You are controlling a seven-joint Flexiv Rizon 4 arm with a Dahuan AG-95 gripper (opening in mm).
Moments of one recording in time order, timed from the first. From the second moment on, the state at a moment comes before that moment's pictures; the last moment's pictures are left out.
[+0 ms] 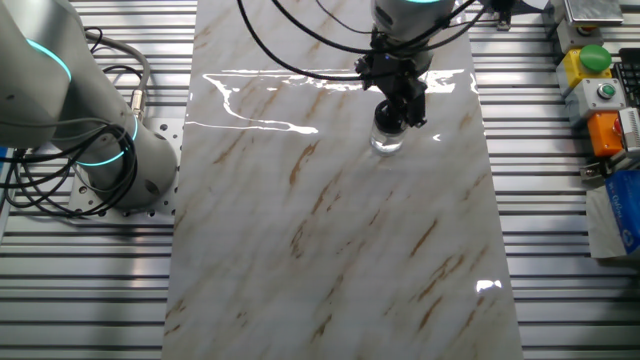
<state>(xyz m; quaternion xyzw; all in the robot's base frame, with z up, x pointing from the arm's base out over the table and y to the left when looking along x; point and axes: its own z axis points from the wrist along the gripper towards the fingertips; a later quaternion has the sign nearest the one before) 0.483 0.064 0.119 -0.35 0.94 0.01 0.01</state>
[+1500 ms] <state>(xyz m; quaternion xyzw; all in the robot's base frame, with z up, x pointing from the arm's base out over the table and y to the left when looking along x) 0.494 0.061 0.107 -0.34 0.94 0.01 0.01</state>
